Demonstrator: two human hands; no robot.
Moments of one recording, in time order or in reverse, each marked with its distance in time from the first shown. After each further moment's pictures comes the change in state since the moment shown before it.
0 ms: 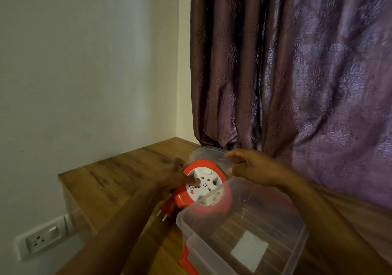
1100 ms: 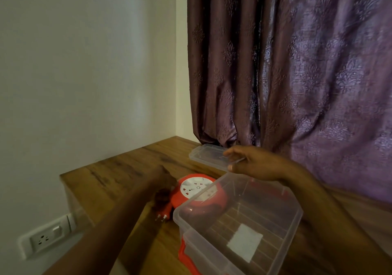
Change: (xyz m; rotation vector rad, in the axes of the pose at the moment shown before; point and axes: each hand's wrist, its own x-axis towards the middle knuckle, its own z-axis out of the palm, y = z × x) left_hand 0.009 -0.023 -0.018 0.261 0.178 -0.181; right_hand -0.011 -0.009 -0.014 -0.059 -0.078 -0.004
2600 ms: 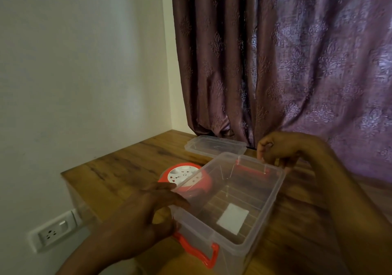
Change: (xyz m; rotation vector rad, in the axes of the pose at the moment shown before) left_hand -0.192 -0.031 -0.020 0.361 -0.010 0.820; right_hand -0.021 0.062 -0.054 0.019 -0.197 0.443
